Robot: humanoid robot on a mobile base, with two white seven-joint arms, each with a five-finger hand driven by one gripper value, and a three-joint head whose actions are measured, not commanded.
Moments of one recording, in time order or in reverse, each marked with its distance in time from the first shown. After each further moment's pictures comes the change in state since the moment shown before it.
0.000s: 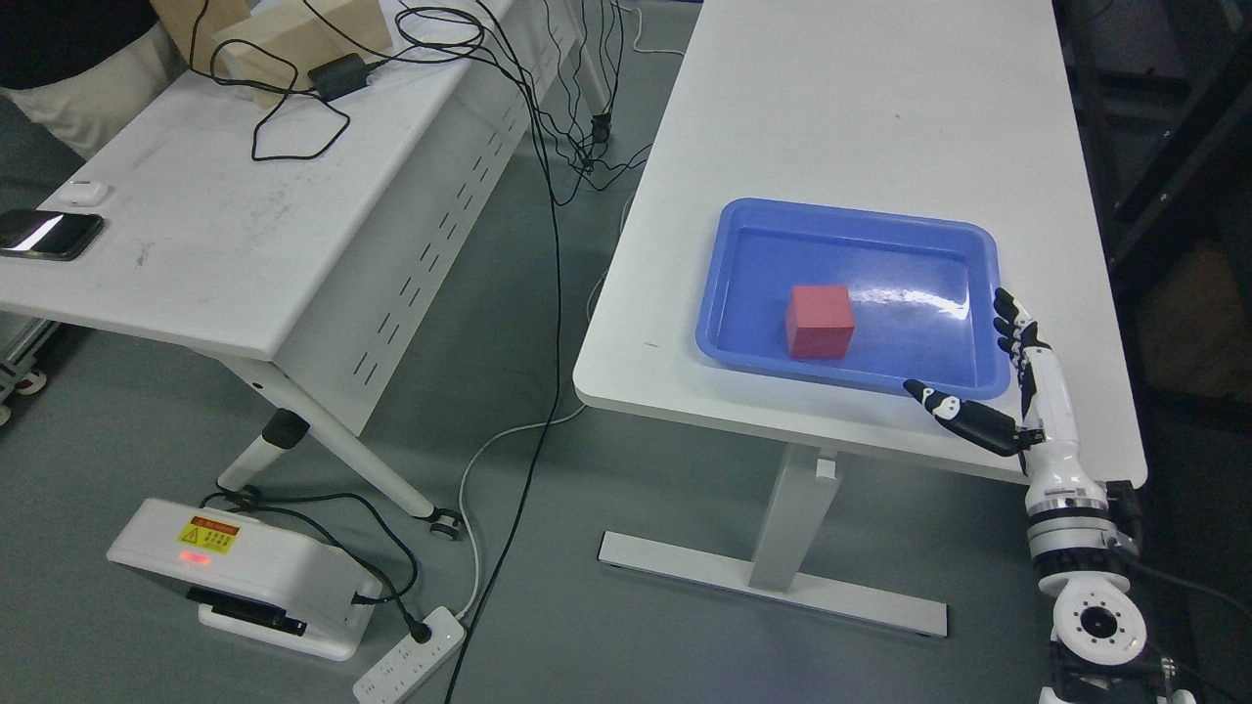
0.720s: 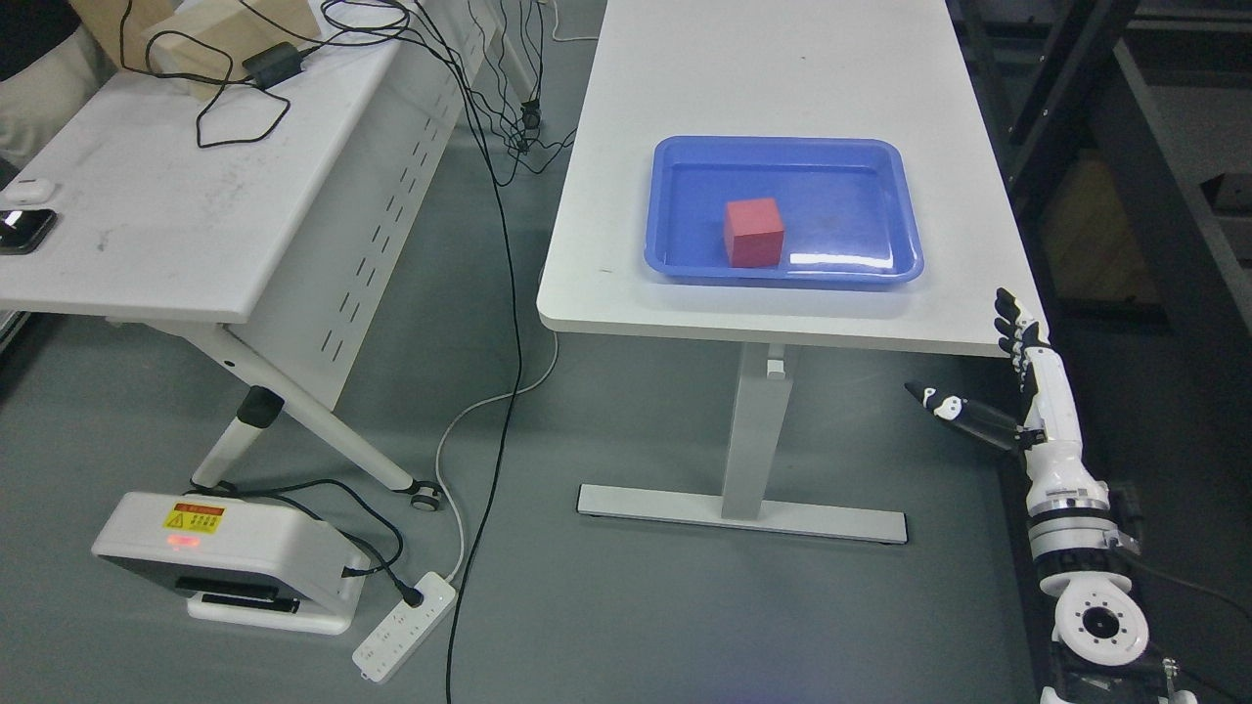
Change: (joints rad) left arm 0.000 0.000 0.000 0.000 0.000 0.000 0.000; right arm 0.000 0.000 -0.001 -0.001 -0.005 0.000 0.008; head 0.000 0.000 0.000
